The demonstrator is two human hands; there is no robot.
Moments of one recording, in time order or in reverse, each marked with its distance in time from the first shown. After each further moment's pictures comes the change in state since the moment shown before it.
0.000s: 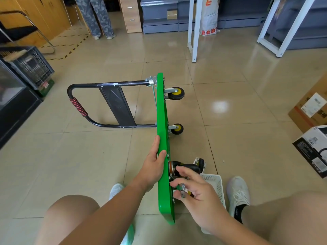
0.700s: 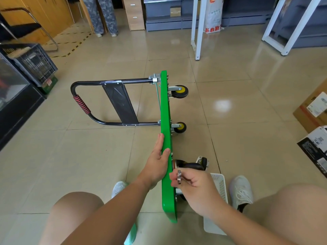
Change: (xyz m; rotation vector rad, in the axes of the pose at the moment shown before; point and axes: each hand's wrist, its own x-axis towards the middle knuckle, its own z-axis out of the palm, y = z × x) left_hand 0.003 -0.004 -0.002 0.018 -0.007 0.021; right_hand 0.028 -0.011 0.012 0.160 0.020 0.056
